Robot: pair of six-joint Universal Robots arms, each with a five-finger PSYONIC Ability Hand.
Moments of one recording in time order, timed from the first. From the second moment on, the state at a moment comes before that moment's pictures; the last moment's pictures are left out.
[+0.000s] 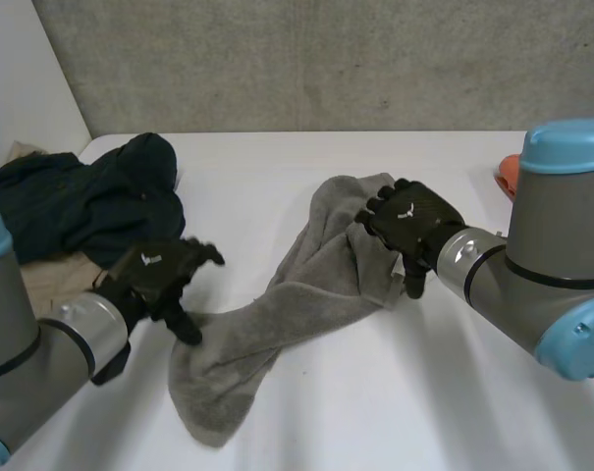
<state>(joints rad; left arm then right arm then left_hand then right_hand) 4.38 -1.74 -1.83 3.15 -1.36 3.28 2.03 -1.10 1.34 0.15 1.38 2.39 0.35 0.35 0.35 0.36 0.19 0.22 0.21 0.21 0.20 0.05</state>
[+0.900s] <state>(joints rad) 4.32 -1.43 -1.68 3.15 -1.36 3.28 1.71 -1.29 1.24 0.04 1.20 2.65 1.14 1.19 1.19 1.20 0.98 1.11 1.18 1.18 1.20 0.98</state>
